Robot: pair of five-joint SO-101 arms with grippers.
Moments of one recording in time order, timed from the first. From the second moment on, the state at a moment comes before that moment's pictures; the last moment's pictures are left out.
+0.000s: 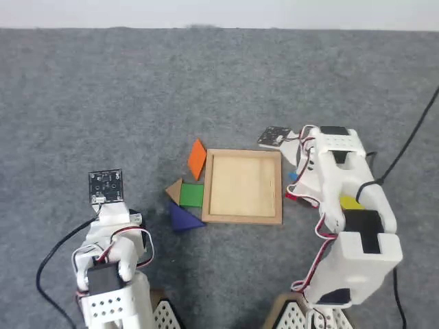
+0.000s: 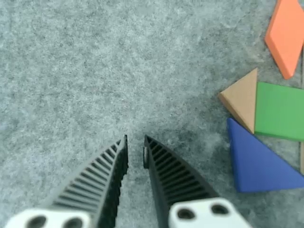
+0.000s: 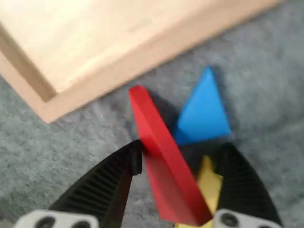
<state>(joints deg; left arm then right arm) -18.8 -102.9 97.1 72.0 0.0 -1.4 13.7 22.9 71.2 57.6</state>
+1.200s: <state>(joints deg) -18.8 -102.9 97.1 72.0 0.0 -27.3 -16.1 24.3 72.4 4.7</state>
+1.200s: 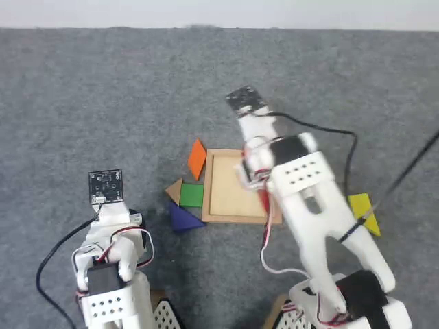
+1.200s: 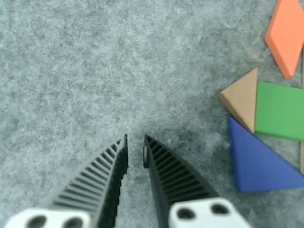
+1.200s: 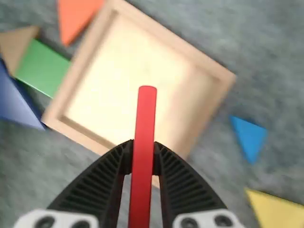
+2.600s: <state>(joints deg) -18.8 -102.9 97.1 72.0 0.0 -34.9 11.6 15.4 51.5 -21.6</state>
